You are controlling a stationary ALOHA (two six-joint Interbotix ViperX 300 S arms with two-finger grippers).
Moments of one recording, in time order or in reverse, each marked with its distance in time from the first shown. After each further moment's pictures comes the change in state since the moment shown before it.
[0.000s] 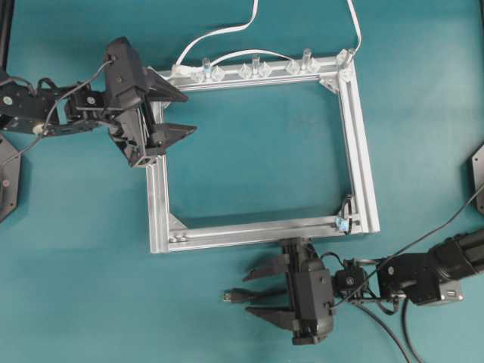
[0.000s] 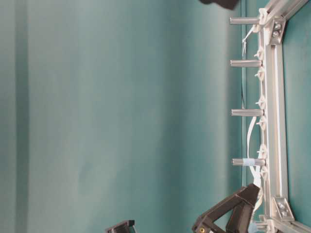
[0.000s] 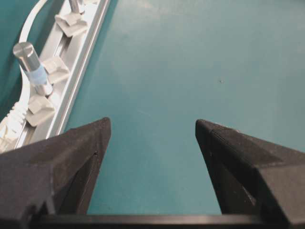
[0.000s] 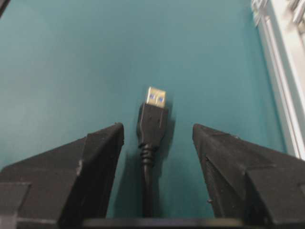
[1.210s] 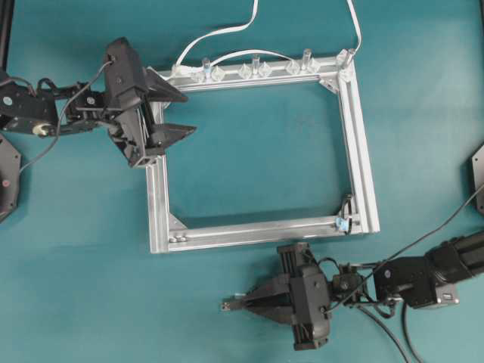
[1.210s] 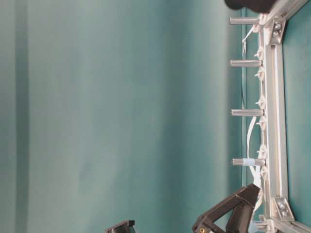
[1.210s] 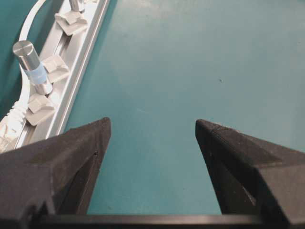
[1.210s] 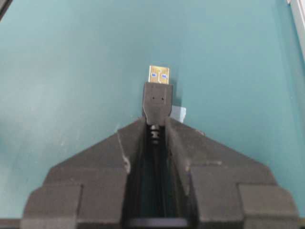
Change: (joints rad) left arm 0.000 0.002 0.000 0.000 -0.002 0.000; right arm -0.002 0.020 -0.021 0.009 0.143 0.000
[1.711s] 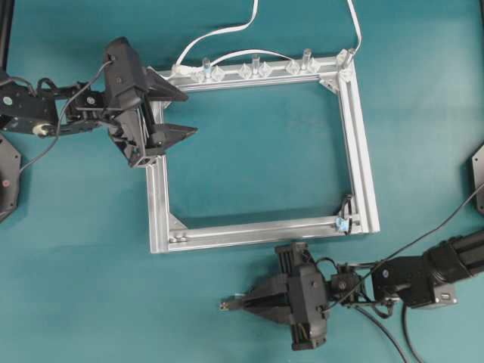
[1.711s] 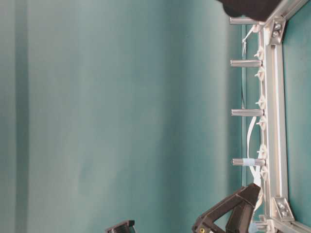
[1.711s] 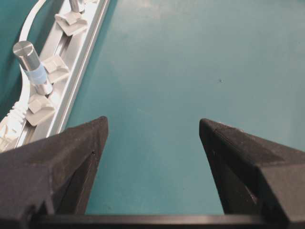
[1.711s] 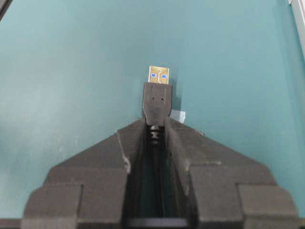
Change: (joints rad) left arm 0.000 -0.002 0.000 0.000 -0.002 0.000; right arm -0.008 0.000 -0.011 -0.002 0.008 -0.002
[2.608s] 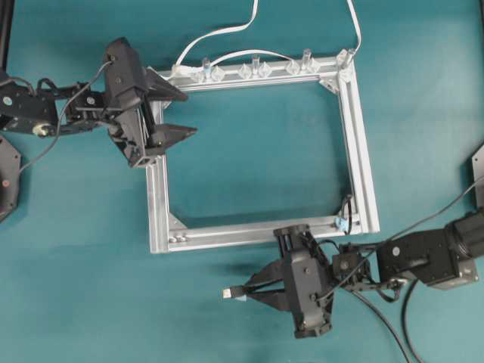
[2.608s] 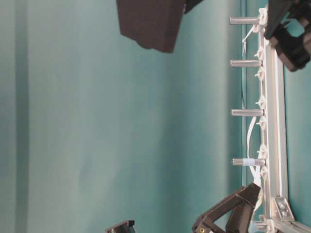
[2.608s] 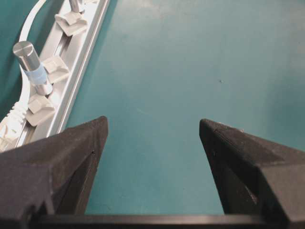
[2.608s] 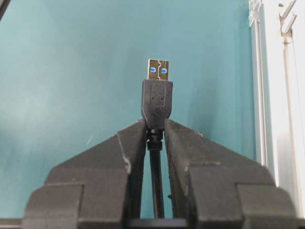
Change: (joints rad) left arm 0.000 0.000 0.000 0.000 0.000 0.000; right arm -0.064 -0.190 0.015 0.006 0.202 -0.129
